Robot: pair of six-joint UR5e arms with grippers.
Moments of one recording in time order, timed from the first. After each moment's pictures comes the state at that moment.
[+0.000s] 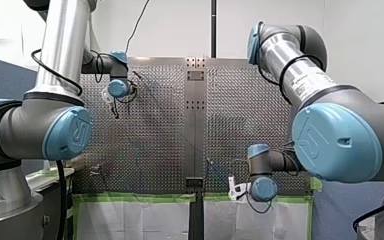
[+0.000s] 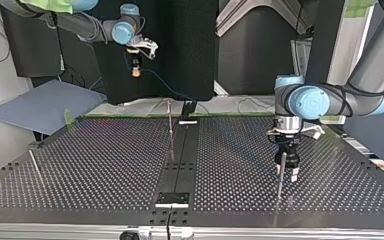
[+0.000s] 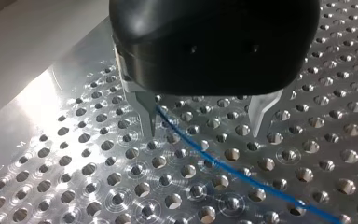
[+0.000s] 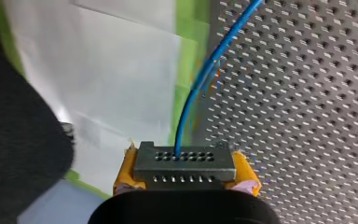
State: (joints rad) left arm 0.00 -1.81 -1.73 -2.57 -1.63 -2.01; right arm 2.00 -0.65 1.97 -0.91 1.70 1.50
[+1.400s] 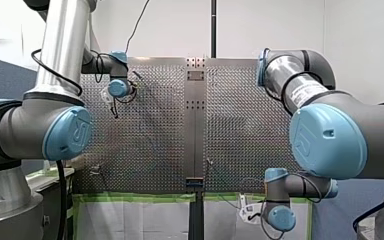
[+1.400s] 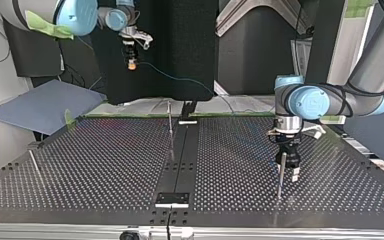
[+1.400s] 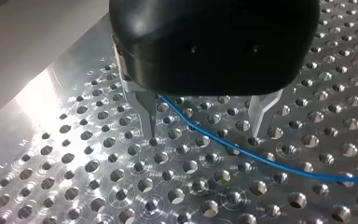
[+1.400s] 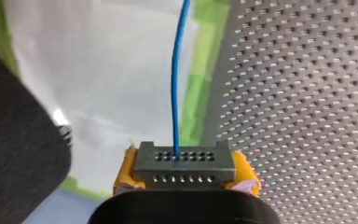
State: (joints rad) left arm 0.00 -1.81 -1.73 -2.57 -1.64 -1.99; right arm 1.89 -0.50 2.06 -1.27 1.56 1.48
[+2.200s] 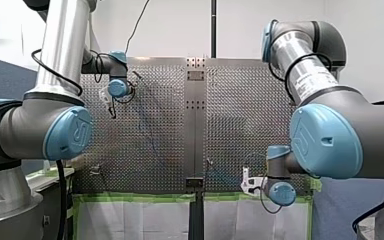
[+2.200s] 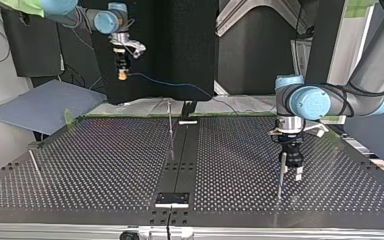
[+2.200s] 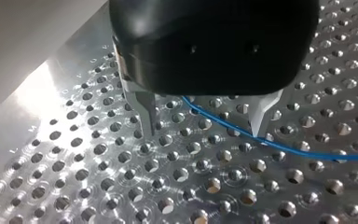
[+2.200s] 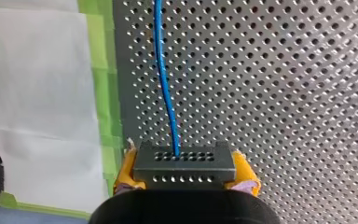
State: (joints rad) left arm 0.00 -1.81 -1.73 -2.59 -1.68 -1.98; right arm 1.87 -0.70 2.10 -1.24 1.56 1.58
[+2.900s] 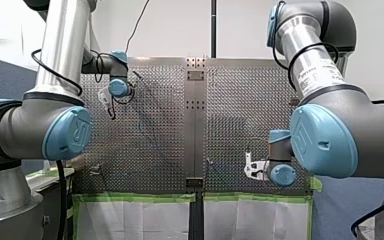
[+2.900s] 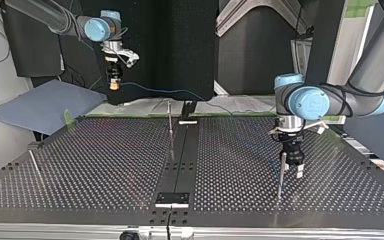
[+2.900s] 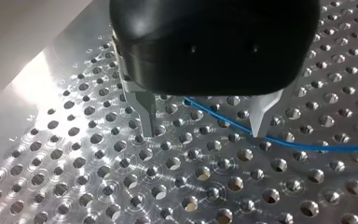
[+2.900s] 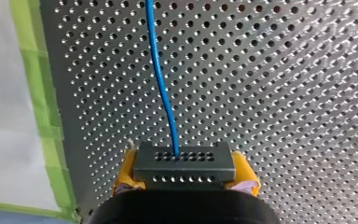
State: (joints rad) left arm 0.00 -1.81 -1.73 -2.62 -1.72 -1.98; right arm 1.84 -0.81 2.06 -1.14 1.55 1.54
